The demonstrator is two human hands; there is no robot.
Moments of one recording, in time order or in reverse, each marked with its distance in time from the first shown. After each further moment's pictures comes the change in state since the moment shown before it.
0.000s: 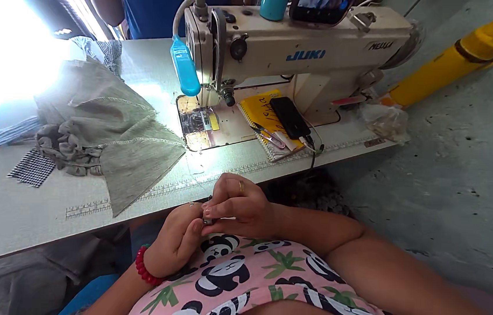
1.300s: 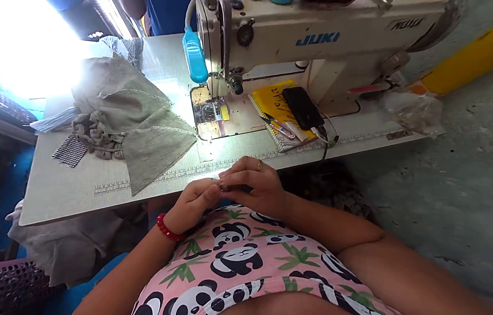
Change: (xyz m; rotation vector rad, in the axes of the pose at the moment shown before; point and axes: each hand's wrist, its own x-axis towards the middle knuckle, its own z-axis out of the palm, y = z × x) left_hand 0.013 -0.014 0.010 -0.415 -0.062 -0.229; right_hand -0.014 -0.001 -0.013 -0.058 0.094 0.074
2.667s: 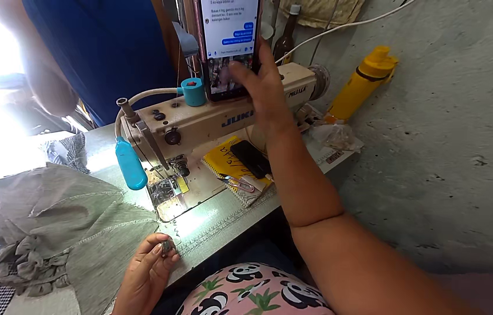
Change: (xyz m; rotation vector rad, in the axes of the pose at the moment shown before) left_hand 0.033 -0.024 -0.042 -0.729 0.272 -0.194; right_hand 0.176 0.069 -0.195 -0.097 0.545 0.214
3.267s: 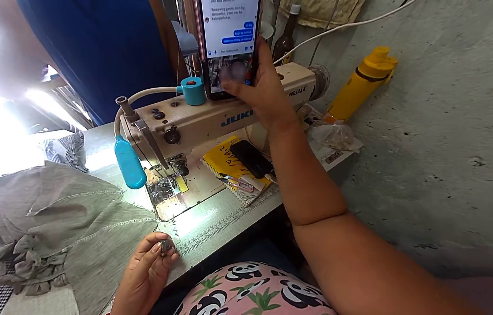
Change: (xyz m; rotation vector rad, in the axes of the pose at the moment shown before) left_hand 0.001 0.000 0.000 -0.004 0.001 -0.006; right_hand -0.002 -0.003 -0.006 0.029 -0.117 0.024
